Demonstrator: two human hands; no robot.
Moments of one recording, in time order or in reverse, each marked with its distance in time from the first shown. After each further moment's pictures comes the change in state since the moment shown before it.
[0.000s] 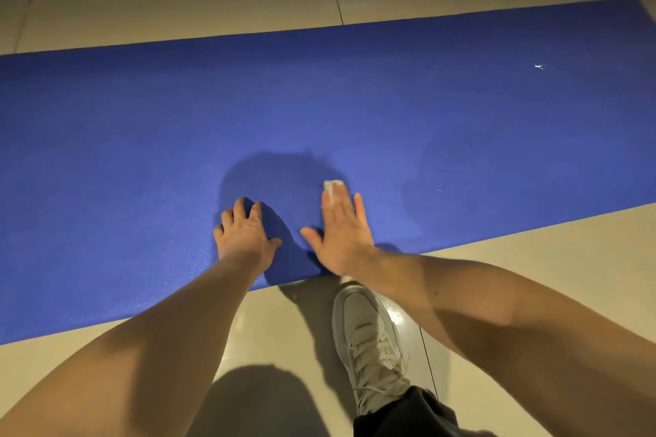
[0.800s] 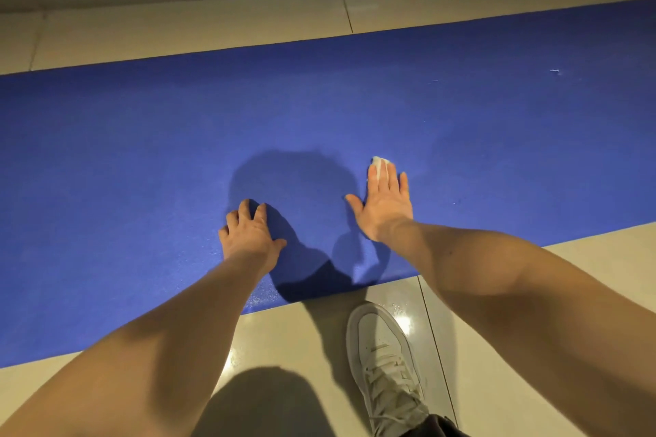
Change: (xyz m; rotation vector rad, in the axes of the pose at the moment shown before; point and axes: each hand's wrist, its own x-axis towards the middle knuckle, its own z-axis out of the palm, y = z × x) left_hand 0.029 -0.007 -0.018 0.003 -0.017 -0.003; right_hand 0.066 0.059 -0.029 -0.022 0.042 0.238
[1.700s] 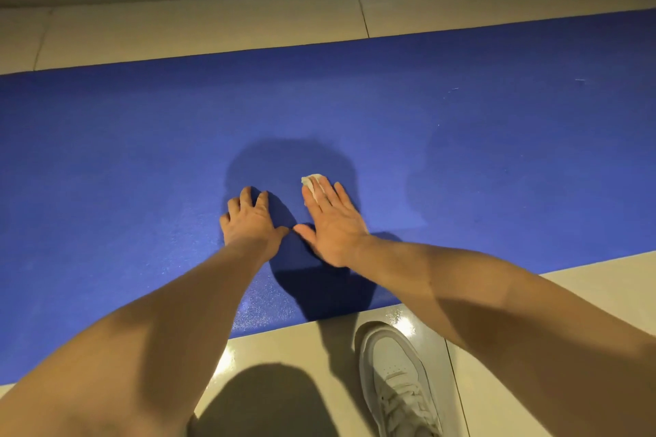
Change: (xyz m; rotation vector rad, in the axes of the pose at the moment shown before) left_hand 0.047 -0.009 -0.025 -0.024 0.026 -0.007; right_hand 0.006 -0.097 0.009 -0.012 -0.018 -0.481
